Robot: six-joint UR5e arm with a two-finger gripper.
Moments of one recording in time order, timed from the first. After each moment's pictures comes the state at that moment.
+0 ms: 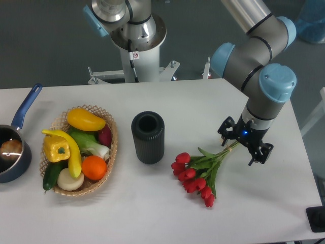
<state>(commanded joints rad) 2.73 -2.06 -1.48 -1.12 1.40 1.45</state>
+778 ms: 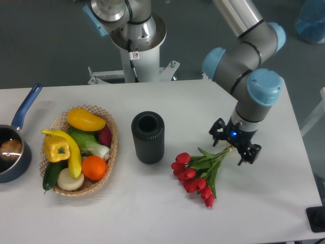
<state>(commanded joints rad) 2.72 -2.03 -1.65 -1.01 1.36 1.45</state>
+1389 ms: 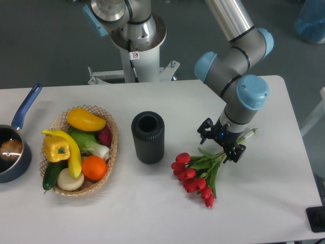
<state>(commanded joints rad) 2.72 -2.08 -1.67 -0.99 1.36 1.46</state>
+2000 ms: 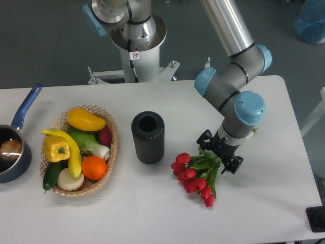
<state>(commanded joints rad) 2.69 -2.15 -1.66 -0.93 1.36 1.46</state>
